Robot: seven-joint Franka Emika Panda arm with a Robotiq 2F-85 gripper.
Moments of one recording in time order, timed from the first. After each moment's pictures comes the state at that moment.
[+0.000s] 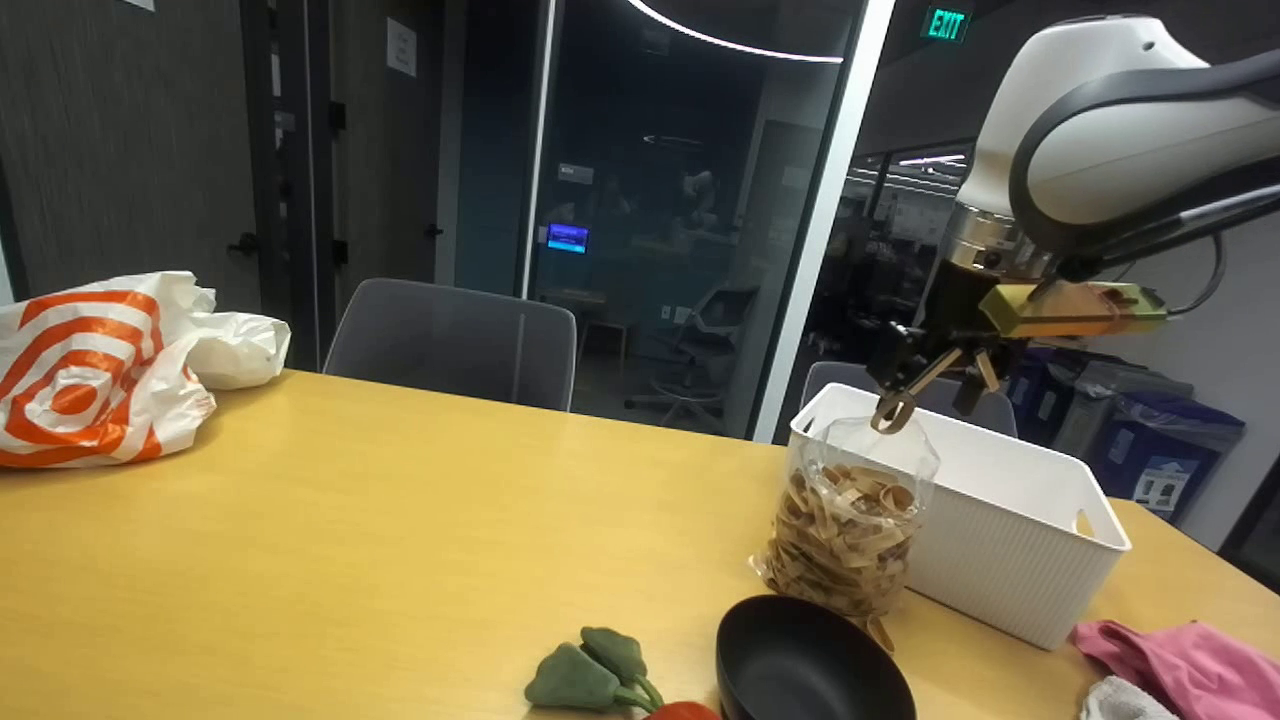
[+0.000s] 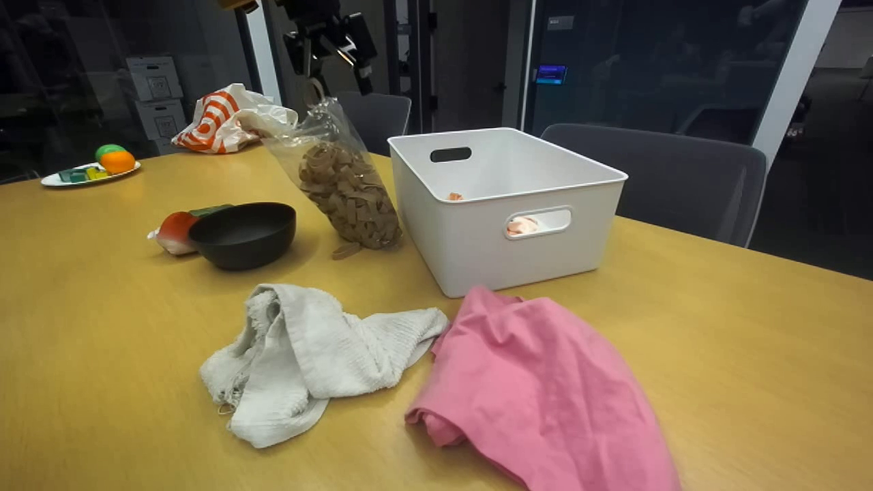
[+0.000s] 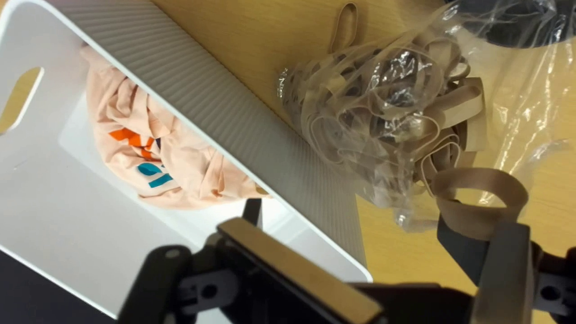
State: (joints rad) arm 0.17 -0.04 0.16 -1.98 -0.23 2.12 0.30
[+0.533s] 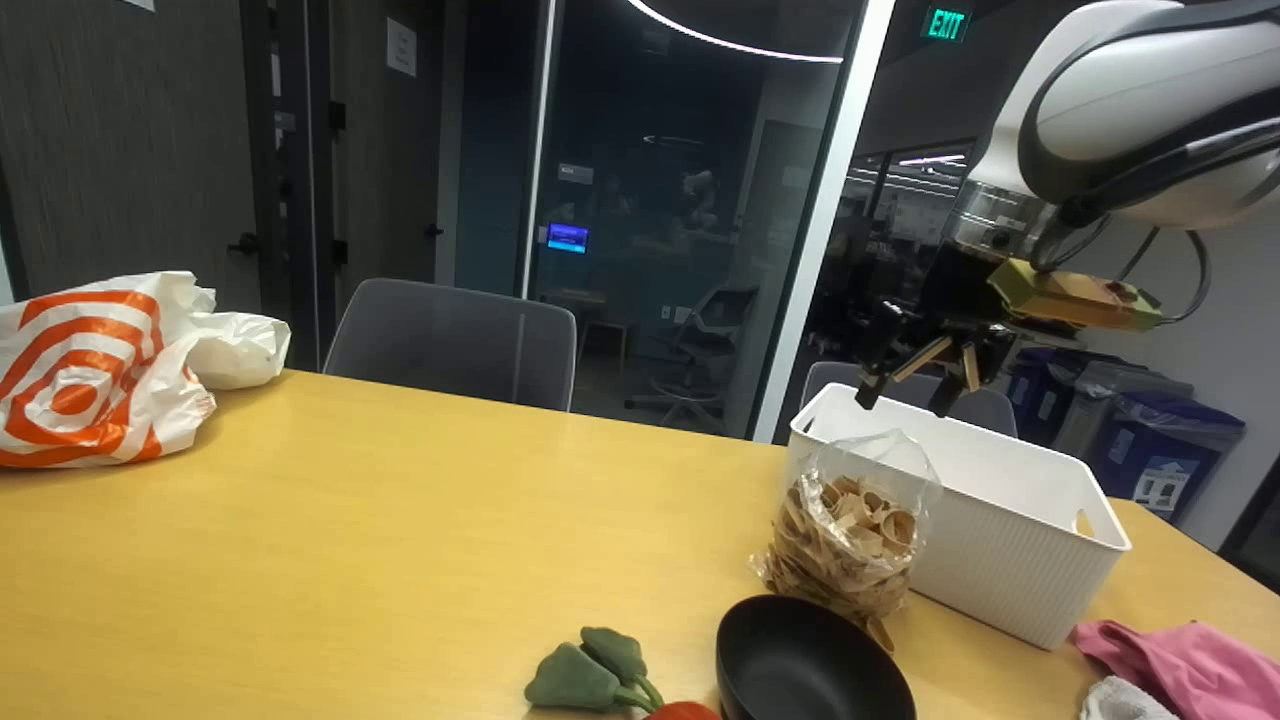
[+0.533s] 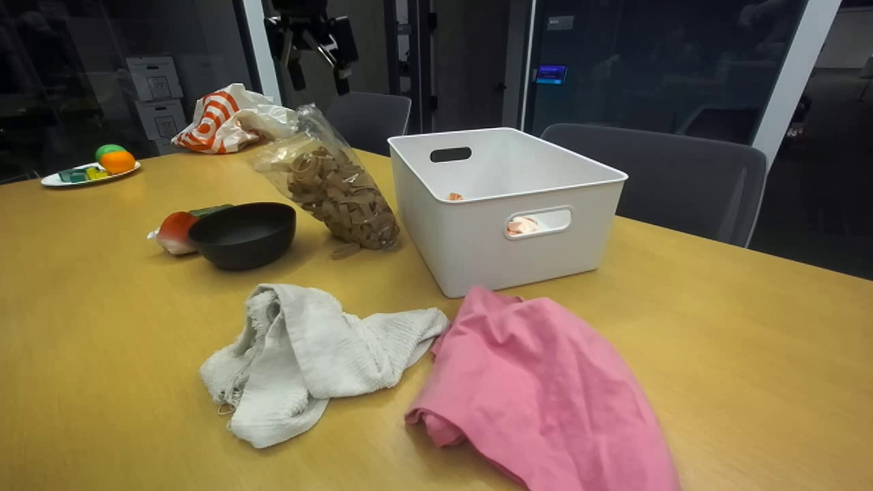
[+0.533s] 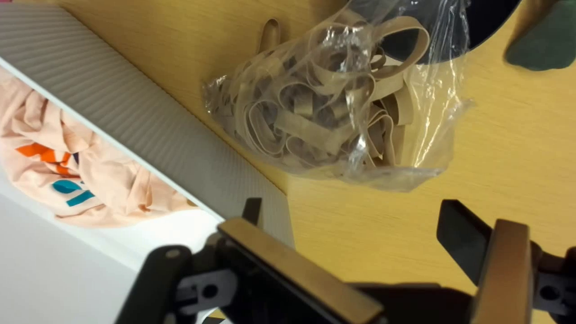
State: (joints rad) arm 0.17 -0.06 0.16 -1.98 0.00 2.12 0.17
